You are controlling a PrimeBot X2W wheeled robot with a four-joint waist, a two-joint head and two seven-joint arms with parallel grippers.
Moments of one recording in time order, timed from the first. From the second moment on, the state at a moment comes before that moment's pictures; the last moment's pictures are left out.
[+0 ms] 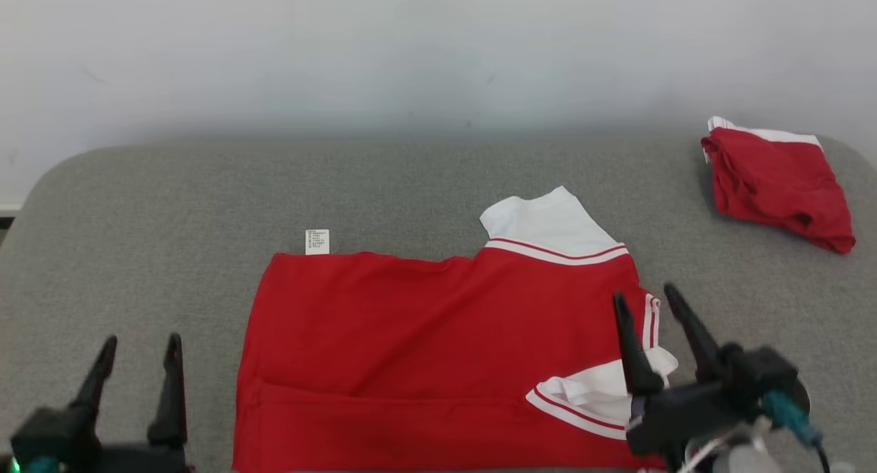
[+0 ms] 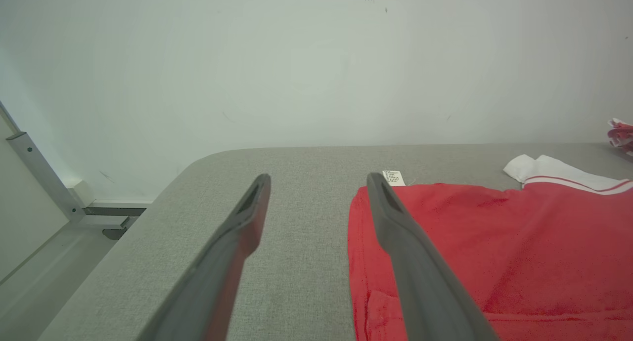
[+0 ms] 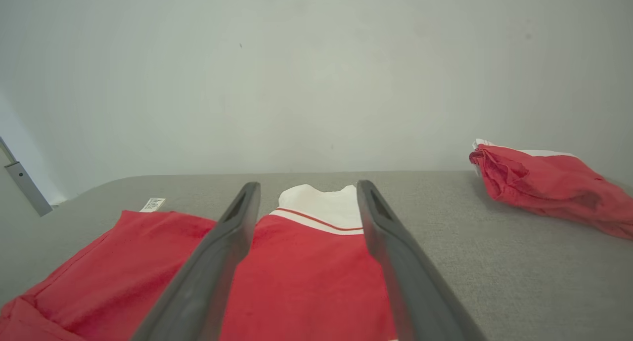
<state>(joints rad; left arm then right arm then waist) 0.05 0.33 -0.06 -0.08 -0.32 0.05 -0.05 -0.07 -0.10 0.05 0.14 0.17 0.13 -0.19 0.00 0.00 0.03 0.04</state>
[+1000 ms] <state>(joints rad) -0.66 0.48 -0.28 0.50 -0.69 -0.13 0.21 -1.00 -0.16 0.27 0.89 0.24 0.13 -0.20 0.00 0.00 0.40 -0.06</state>
